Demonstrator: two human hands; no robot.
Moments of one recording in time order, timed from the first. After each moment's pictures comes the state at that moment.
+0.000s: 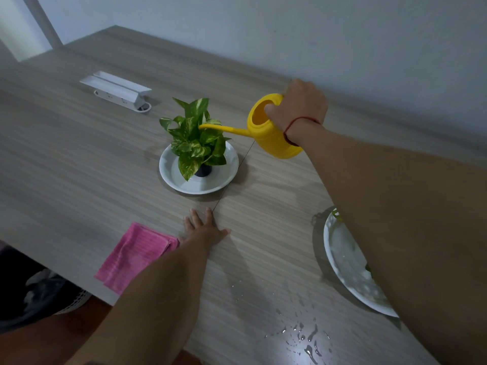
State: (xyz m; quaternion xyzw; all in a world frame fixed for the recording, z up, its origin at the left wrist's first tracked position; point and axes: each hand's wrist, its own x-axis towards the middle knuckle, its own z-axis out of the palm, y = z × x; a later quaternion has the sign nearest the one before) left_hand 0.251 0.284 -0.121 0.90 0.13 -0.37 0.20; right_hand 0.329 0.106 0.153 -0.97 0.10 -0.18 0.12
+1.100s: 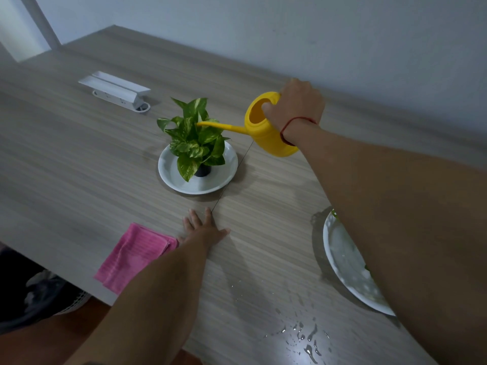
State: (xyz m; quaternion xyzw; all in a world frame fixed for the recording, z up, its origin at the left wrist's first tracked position) left_hand 0.249 0.285 -0.119 0.90 0.13 -0.37 0.21; right_hand 0.334 0.106 0.150 -0.97 0.10 -0.19 0.11
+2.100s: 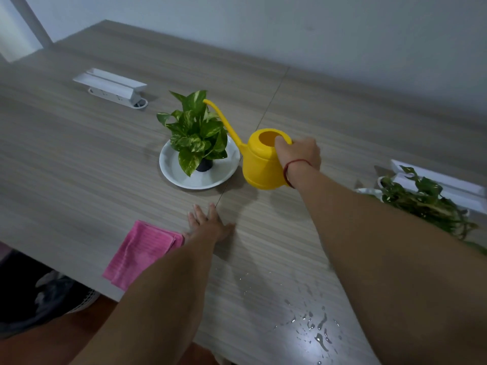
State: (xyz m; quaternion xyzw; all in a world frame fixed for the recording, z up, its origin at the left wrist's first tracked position) left_hand 0.251 0.283 -0.130 0.91 0.14 -0.35 0.17; right_hand 0.291 0.100 0.063 -0.85 0.35 -0.07 0.39
